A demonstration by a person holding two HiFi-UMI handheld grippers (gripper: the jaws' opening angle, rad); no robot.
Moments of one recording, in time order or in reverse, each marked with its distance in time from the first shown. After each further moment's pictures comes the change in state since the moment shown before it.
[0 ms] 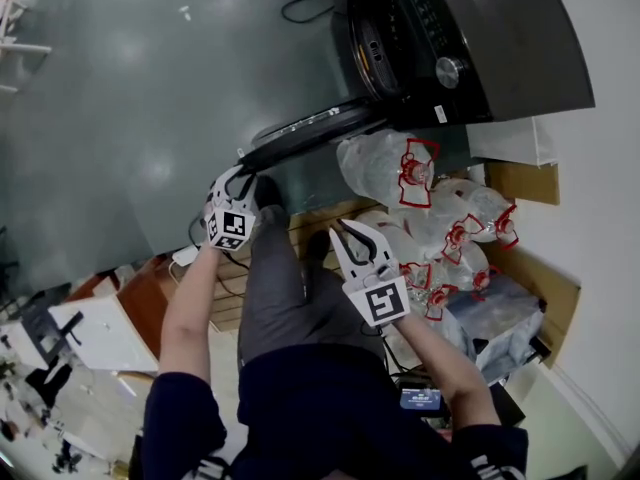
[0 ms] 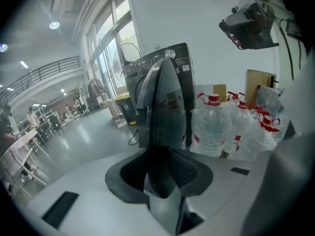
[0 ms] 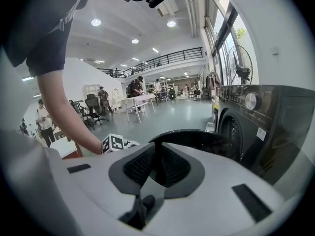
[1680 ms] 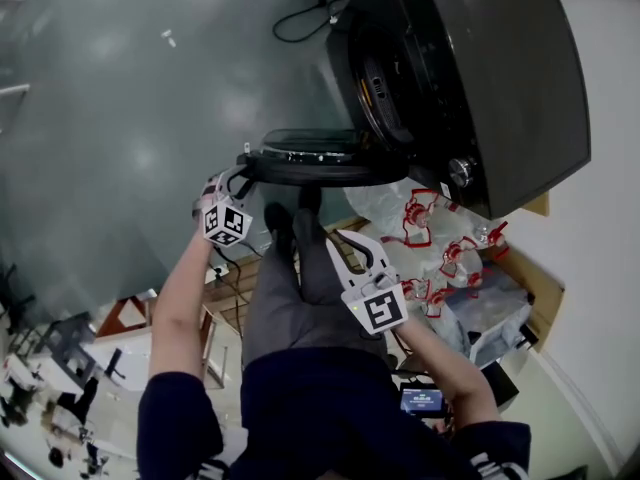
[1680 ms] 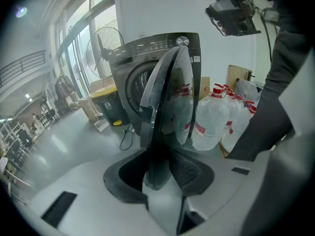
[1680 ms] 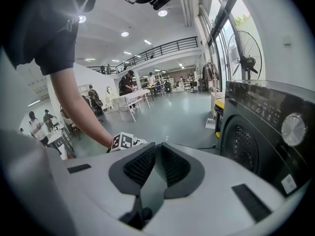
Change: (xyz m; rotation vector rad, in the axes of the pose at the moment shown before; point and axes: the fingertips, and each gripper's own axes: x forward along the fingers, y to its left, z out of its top) left arm 0.116 0.150 0.042 0.186 0.090 -0.292; right arm 0.155 -0.076 0.112 0.039 0.089 -0.003
